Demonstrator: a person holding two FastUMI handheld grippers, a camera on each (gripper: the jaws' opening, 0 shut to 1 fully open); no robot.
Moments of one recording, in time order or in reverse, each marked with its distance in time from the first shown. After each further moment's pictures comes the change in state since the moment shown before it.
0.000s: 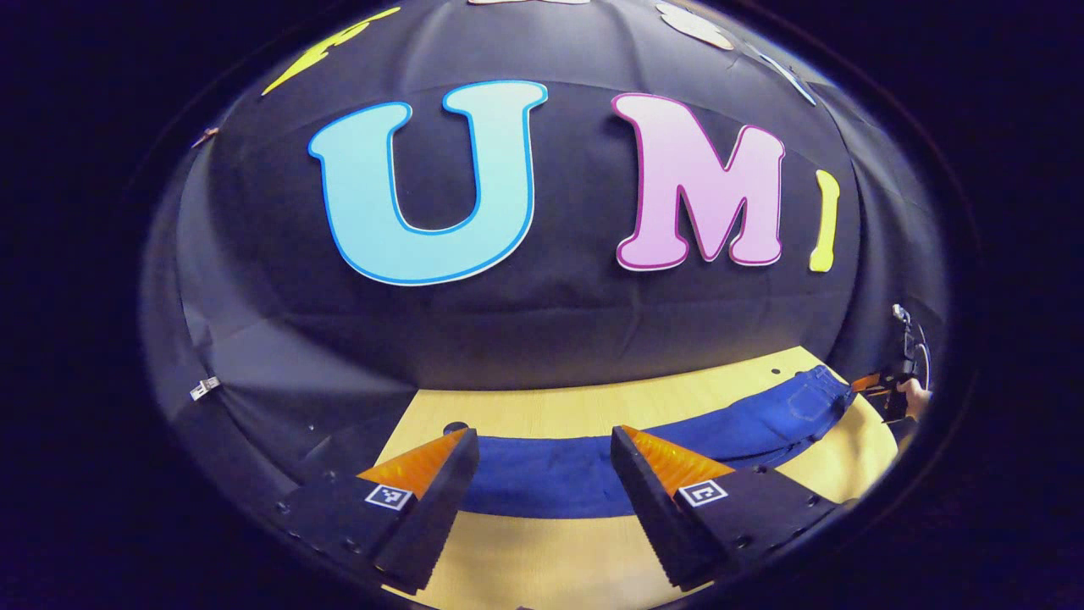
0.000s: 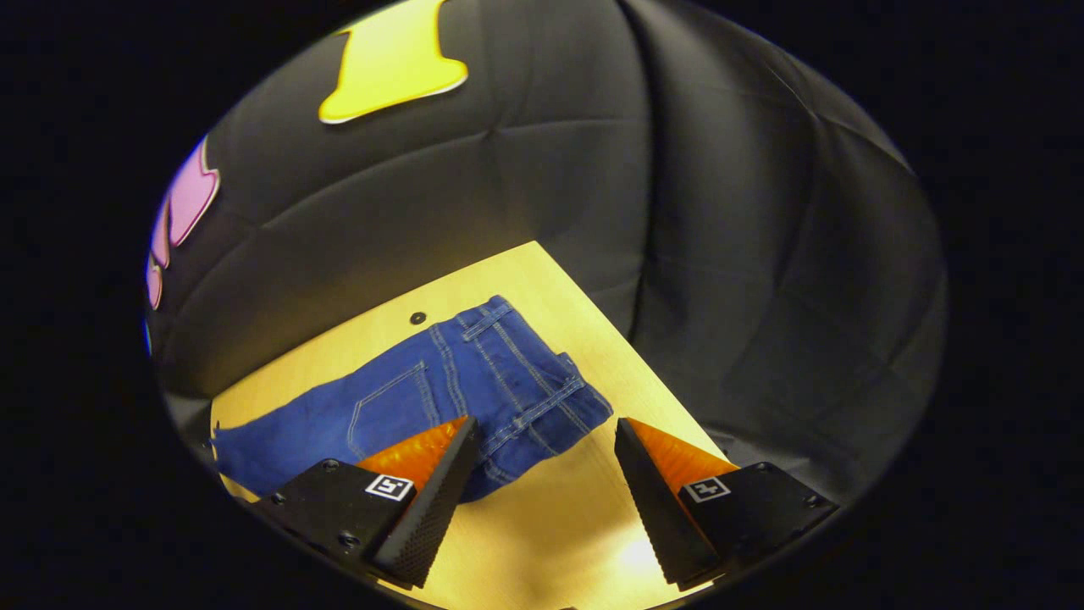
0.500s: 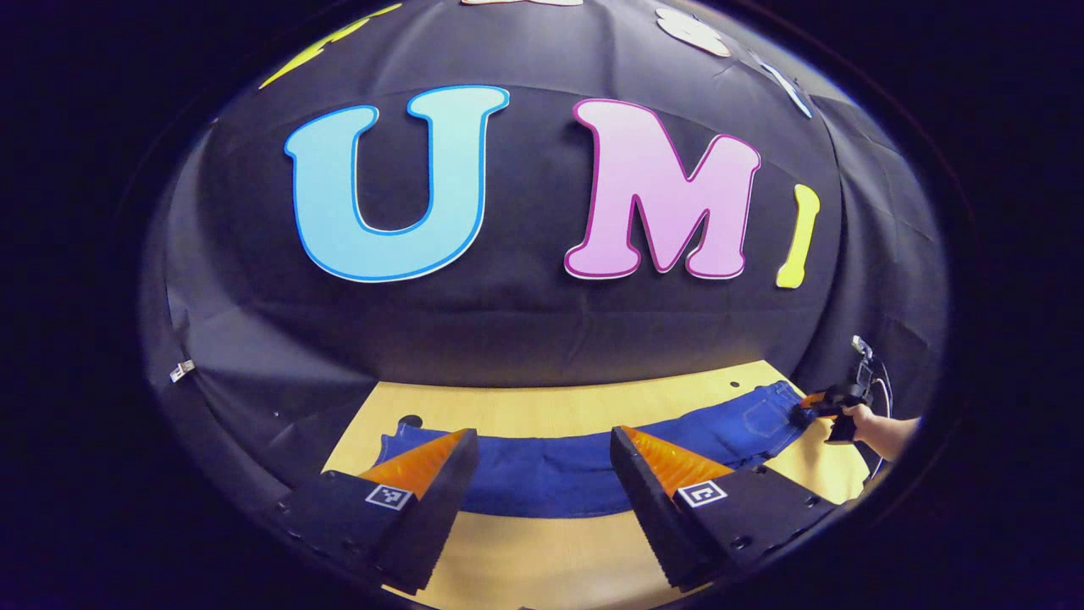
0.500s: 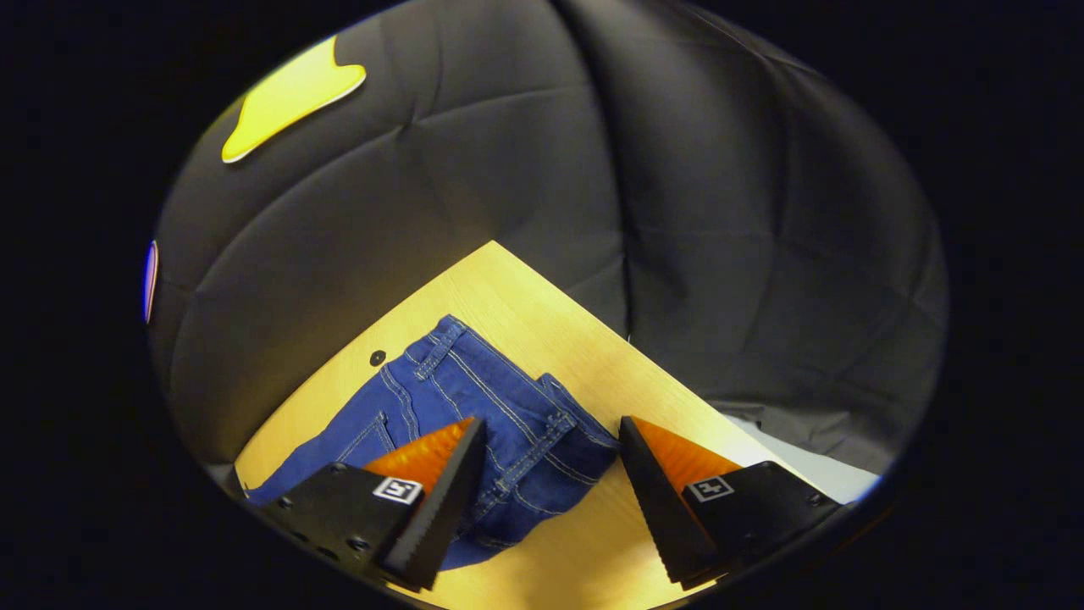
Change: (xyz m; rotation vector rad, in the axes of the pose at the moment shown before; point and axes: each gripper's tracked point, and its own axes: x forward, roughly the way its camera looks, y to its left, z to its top) left arm -0.002 -0.032 -0.001 -0.034 0.023 -0.091; right arm 0.050 -0.002 0.000 0.116 -0.015 -0.048
